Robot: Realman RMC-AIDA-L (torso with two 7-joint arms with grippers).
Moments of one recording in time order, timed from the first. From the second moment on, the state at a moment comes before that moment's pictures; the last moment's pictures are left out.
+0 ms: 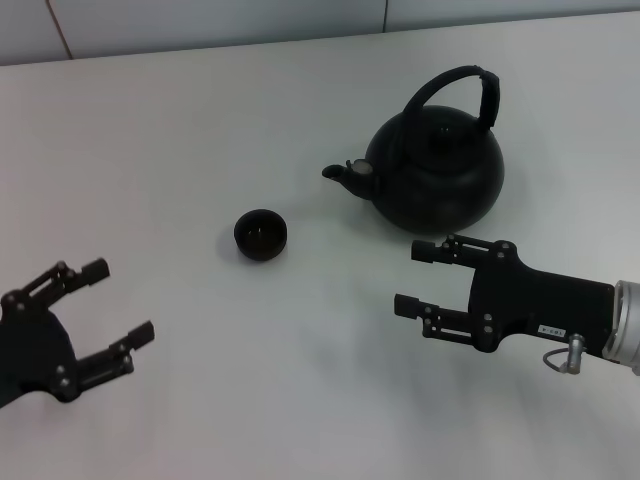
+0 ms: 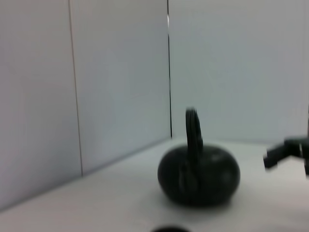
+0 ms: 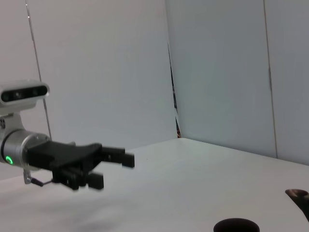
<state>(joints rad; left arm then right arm) -0.31 -2.04 0.46 0.37 1.98 1.67 -0.67 0.41 2.08 -0.34 -0.30 -2.14 -1.64 0.76</state>
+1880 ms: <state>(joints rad) -0.31 -2.04 0.45 0.41 2.03 1.63 -0.70 0.30 2.09 -0.31 0.33 -1.20 -1.54 0.01</state>
